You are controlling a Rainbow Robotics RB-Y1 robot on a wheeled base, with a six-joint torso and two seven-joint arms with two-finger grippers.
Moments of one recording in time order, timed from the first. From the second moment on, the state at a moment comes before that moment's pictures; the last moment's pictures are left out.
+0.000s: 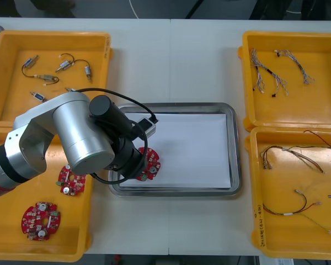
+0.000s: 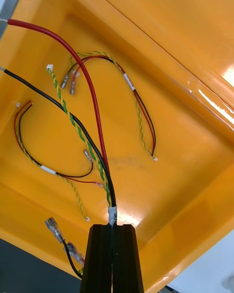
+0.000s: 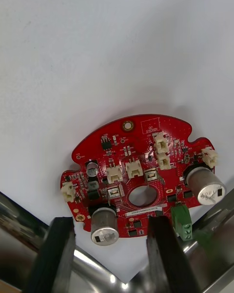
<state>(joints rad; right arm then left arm) -0.05 -0.94 -0.37 -2.35 -1.08 1.90 1.72 -0.65 0.71 -0.79 -1.96 0.71 1.41 -1.22</state>
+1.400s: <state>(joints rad) -0.59 -0.94 0.19 -2.35 -1.06 1.92 1.72 -0.67 0.72 -0.17 -2.11 0.89 1.91 -1.22</state>
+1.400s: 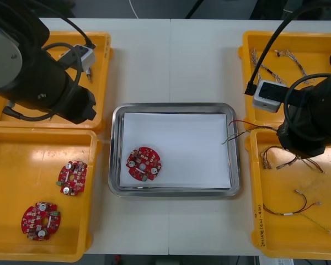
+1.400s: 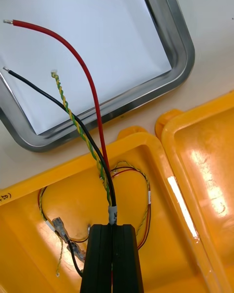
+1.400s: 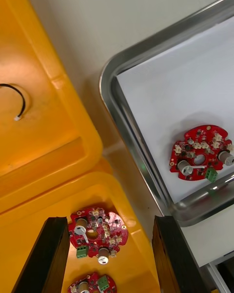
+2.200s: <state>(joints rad) -0.80 -0.75 0.63 -2.33 -0.80 1.91 1.71 -0.67 0.81 -0.01 -1.80 0.83 1.91 -1.21</state>
